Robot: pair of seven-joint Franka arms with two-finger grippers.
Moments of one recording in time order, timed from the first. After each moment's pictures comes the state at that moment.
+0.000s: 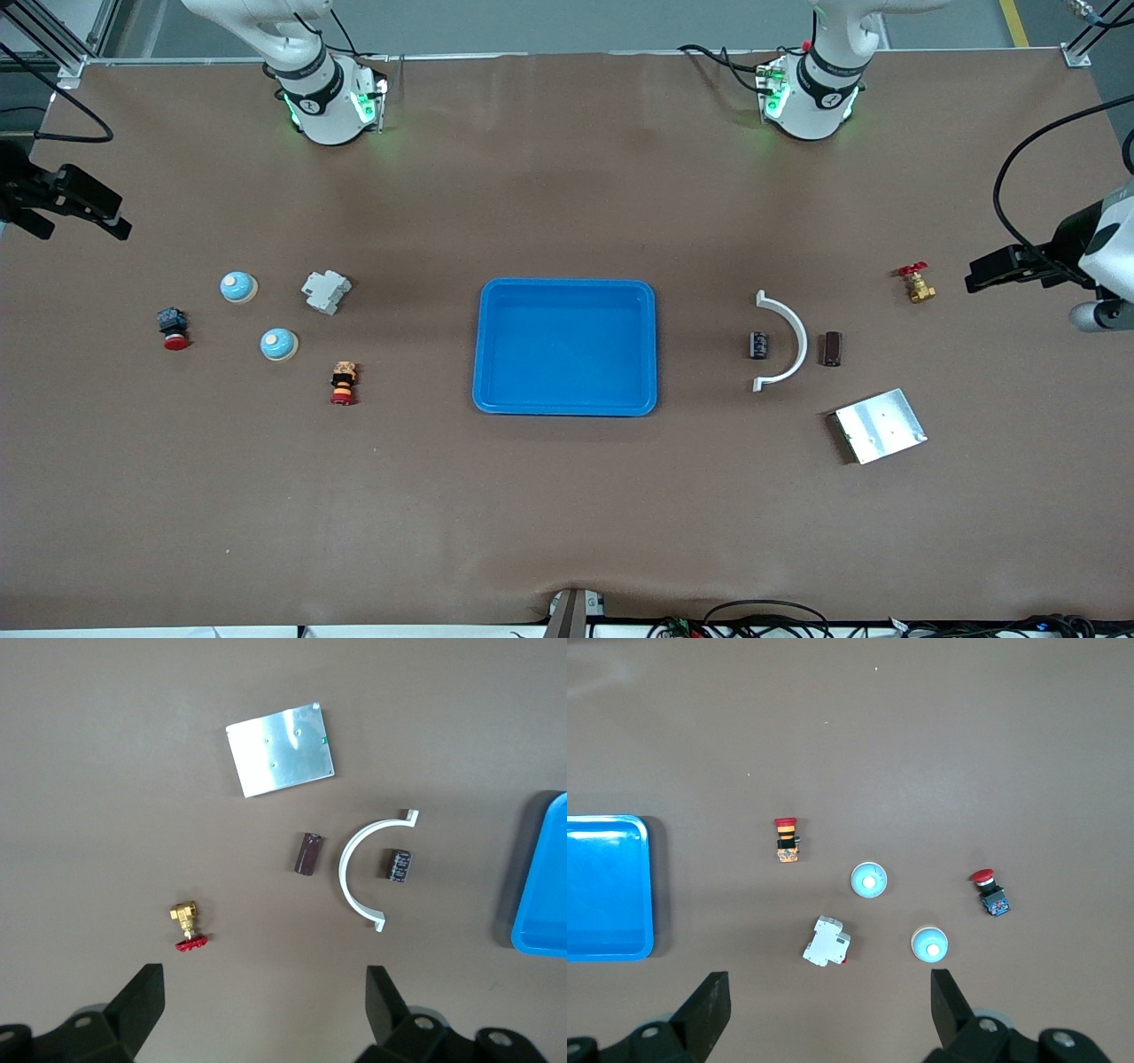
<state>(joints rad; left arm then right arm) -0.04 0.17 0.05 -1.50 -0.02 1.57 -0.06 -0.03 -0.10 -0.02 -1.67 0.03 1.65 -0.01</state>
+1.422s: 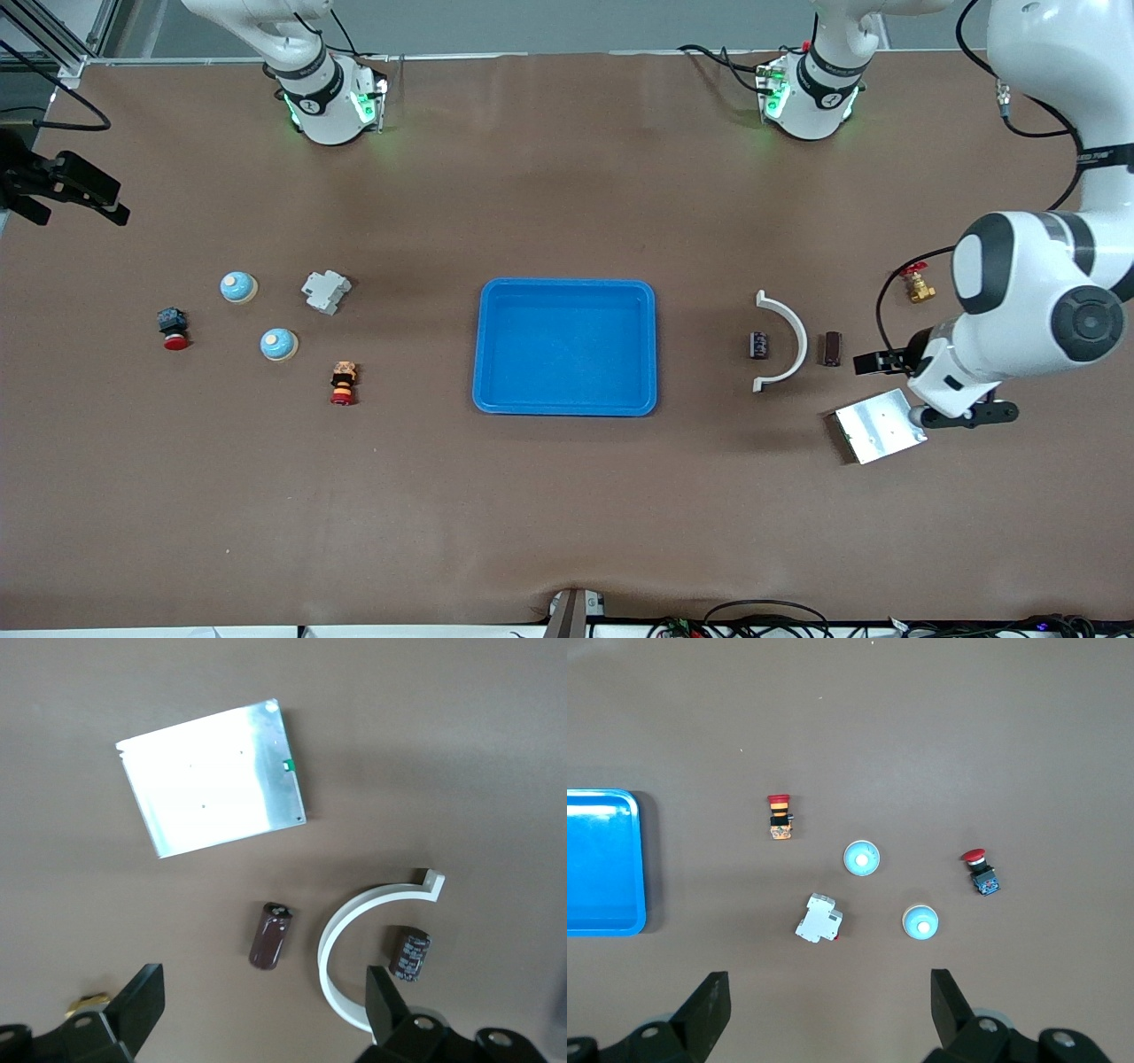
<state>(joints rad) -0.09 0.43 0.03 -1.67 -0.03 1.97 -0.12 -0.03 -0.10 -0.02 -1.64 0.02 1.57 -0.02</state>
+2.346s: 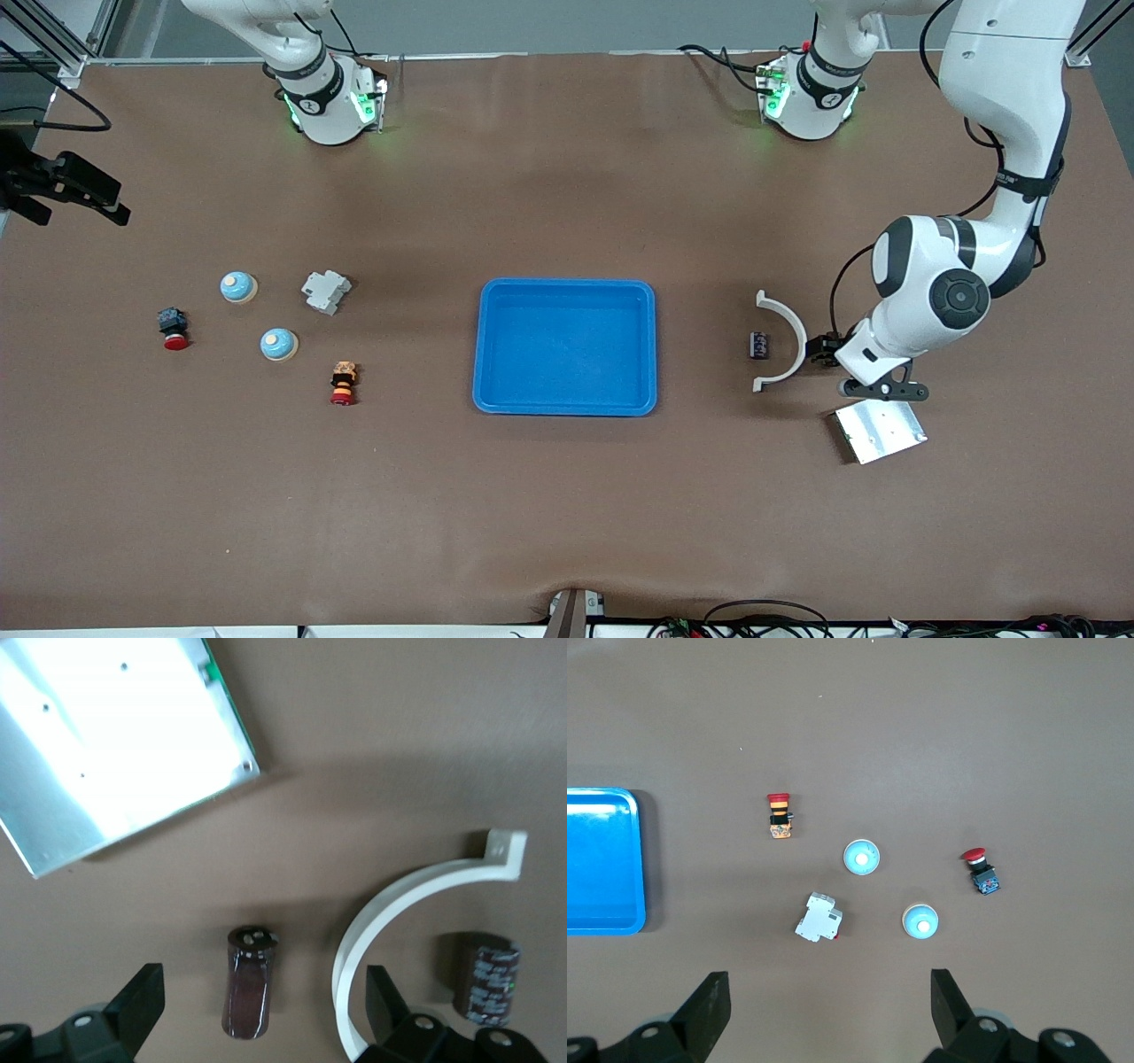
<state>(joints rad) -0.09 0.42 -0.01 -2.03 0.03 2.39 -0.03 -0.03 -0.10 -0.02 -1.64 0.02 1.57 -0.02</state>
